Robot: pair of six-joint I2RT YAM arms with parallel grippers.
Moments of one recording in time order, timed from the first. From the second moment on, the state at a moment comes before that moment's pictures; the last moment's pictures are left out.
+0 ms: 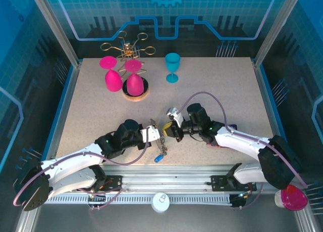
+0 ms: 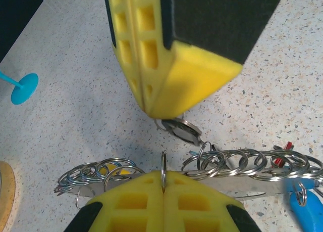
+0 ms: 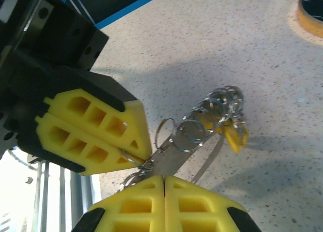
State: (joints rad) left arm -0.80 0.99 0.48 -0.06 0.08 0.51; right arm 0.71 1.33 0.65 0.10 -0.60 0.04
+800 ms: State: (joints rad) left arm -0.79 1.00 0.48 -0.06 0.07 0.48; right arm 0.72 1.39 0.66 0.20 -0.65 0.09
